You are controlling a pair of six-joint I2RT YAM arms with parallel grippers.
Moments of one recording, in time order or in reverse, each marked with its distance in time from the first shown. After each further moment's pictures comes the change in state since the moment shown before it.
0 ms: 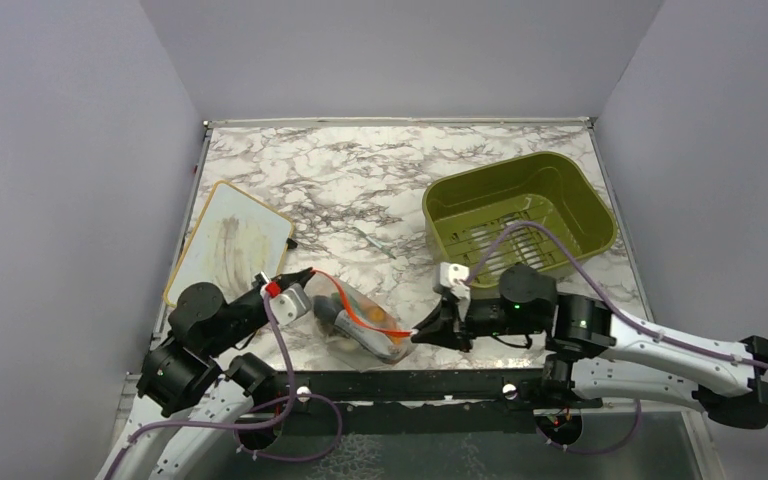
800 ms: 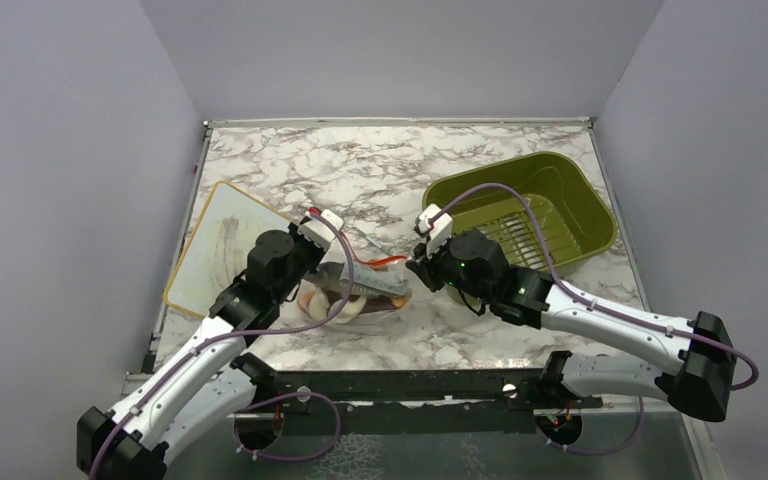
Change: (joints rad) left arm 0.003 0.466 -0.142 0.436 -0.443 -0.222; right arm -0.210 0.346 0.019 0.183 0.452 0.040
